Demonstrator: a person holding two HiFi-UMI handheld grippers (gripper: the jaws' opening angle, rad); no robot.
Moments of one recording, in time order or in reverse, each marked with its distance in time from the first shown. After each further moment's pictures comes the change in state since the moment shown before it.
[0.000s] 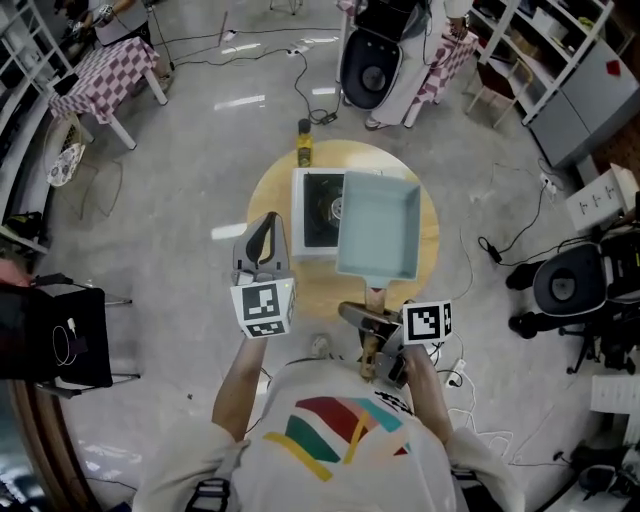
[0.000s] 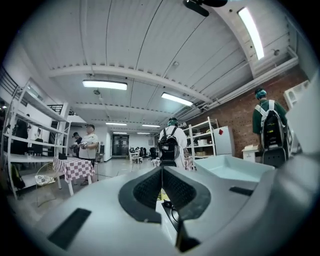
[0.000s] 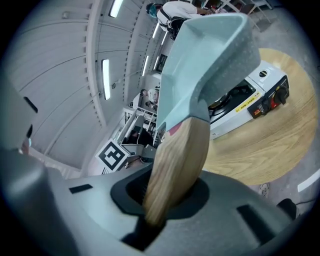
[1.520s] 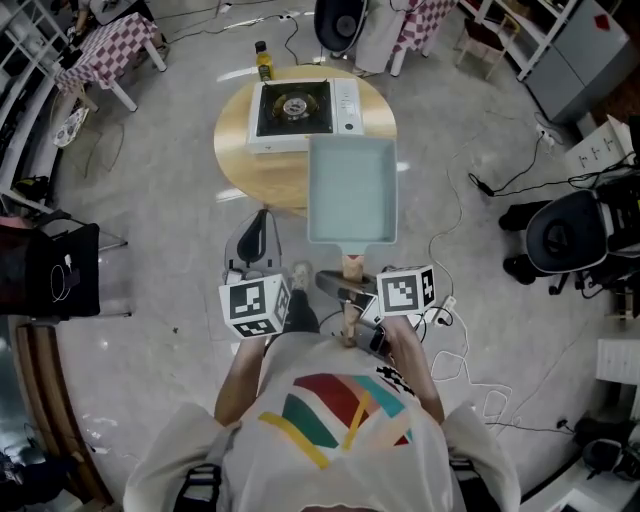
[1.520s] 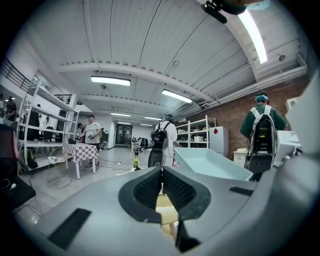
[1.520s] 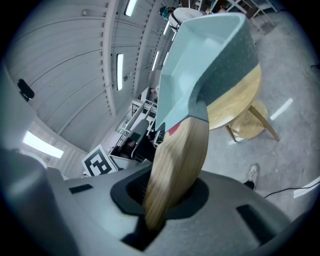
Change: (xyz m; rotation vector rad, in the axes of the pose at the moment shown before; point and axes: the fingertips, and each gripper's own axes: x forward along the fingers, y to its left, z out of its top) left arm -0.254 -0.203 -0.022 -0.080 0.096 0.032; right arm -0.167 0.006 -0.212 -0.099 0.047 0.050
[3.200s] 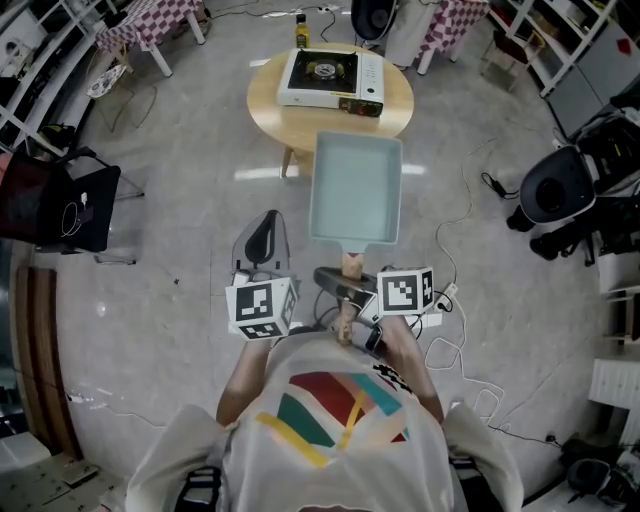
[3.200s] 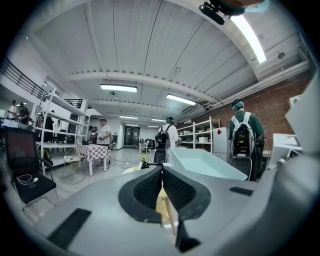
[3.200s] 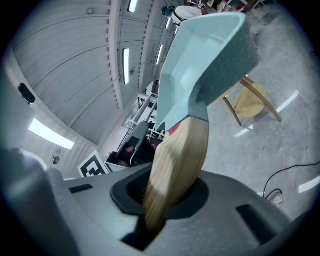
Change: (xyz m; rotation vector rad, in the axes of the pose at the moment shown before) left arm -0.186 -0.049 -0.018 -0.009 -0.012 0.096; right arm -0.046 0.060 -0.156 -0.003 0.063 0.078
